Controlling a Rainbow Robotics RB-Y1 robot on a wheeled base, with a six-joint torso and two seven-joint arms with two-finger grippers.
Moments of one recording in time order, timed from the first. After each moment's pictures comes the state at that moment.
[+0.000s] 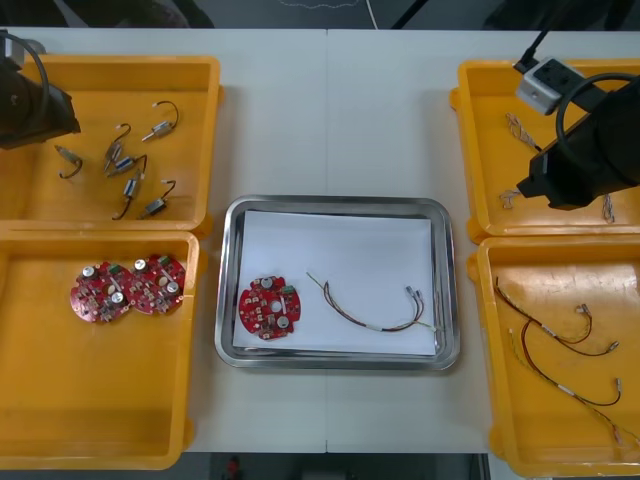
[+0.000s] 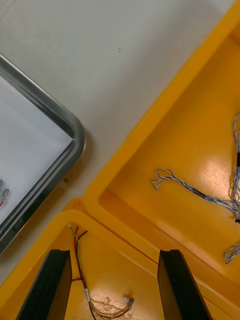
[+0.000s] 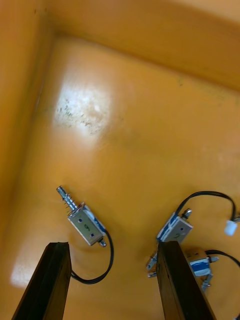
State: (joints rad) right arm -0.59 -0.70 -0.05 -2.12 -0.80 1.92 1.70; left arm -0.79 0.77 0.00 -1.14 0.64 1.27 -1.26
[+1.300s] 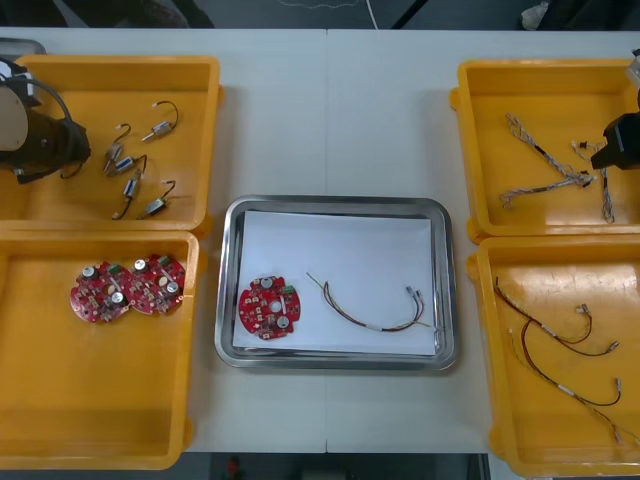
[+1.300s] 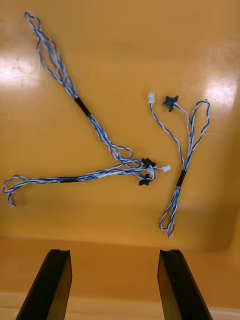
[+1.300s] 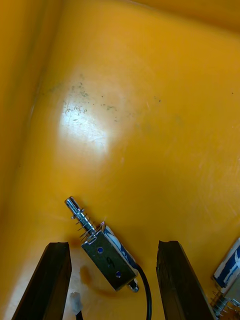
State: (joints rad) right arm -0.73 -0.70 -0.23 -1.37 -0.59 1.69 1.73; left arm -0.73 0.72 -0.06 -1.05 0.56 1.03 -1.26
